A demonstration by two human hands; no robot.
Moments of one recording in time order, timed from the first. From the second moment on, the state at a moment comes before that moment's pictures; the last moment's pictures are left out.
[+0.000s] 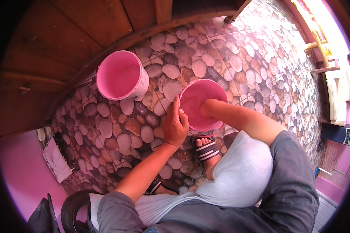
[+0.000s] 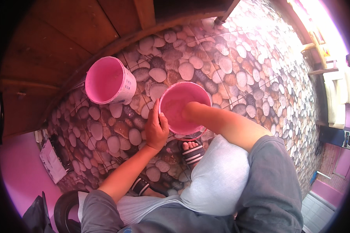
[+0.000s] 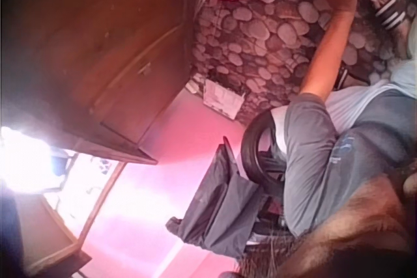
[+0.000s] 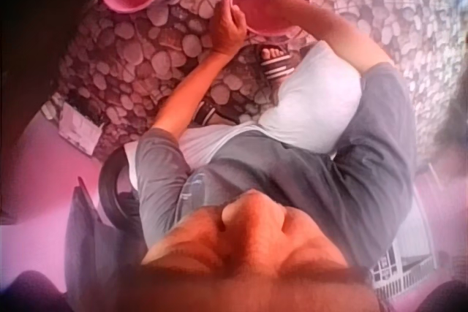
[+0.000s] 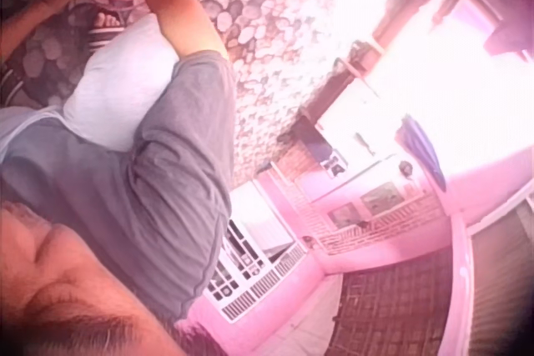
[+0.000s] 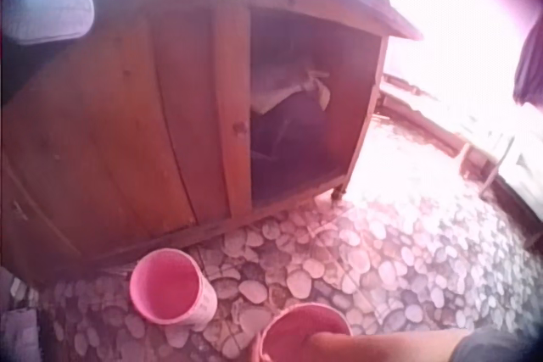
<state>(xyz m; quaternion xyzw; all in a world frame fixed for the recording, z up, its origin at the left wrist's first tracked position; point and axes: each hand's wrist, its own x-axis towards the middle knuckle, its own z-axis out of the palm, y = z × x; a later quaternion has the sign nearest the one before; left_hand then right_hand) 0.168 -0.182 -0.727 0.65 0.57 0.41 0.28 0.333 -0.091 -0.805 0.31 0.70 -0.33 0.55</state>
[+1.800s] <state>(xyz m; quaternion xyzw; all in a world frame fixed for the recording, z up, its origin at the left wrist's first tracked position) 0.195 -0.172 -0.732 0.55 0.59 0.47 0.36 0.337 -0.135 -0.723 0.42 0.85 -0.22 0.24</state>
